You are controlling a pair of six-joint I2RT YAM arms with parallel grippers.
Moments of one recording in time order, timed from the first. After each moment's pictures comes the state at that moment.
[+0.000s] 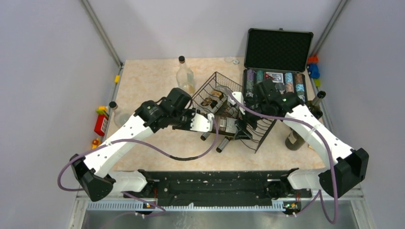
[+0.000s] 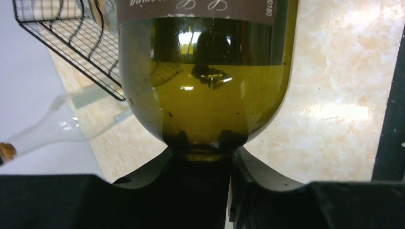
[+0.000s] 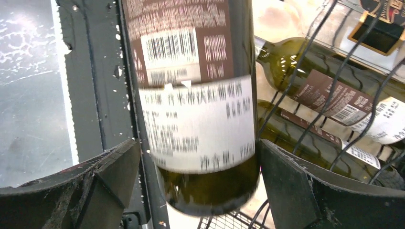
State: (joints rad) left arm -0.77 1.27 1.34 -1.02 0.08 1.02; right arm 0.53 1.29 1.24 -0.97 -0.72 -0.63
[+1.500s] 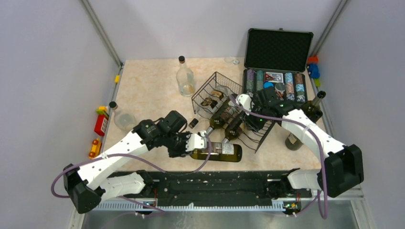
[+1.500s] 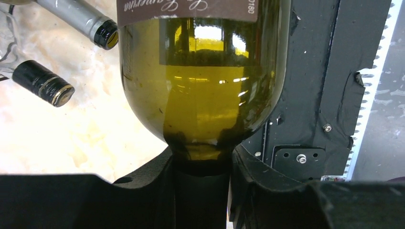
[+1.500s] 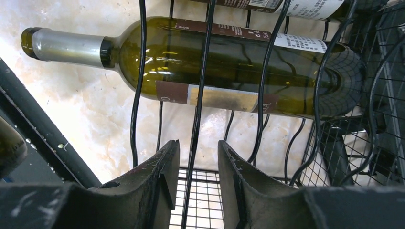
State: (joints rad) left arm -0.82 1.06 0.99 -1.06 0.32 0.70; right arm 0.43 1.28 1.01 -0.77 -0.31 -0.55
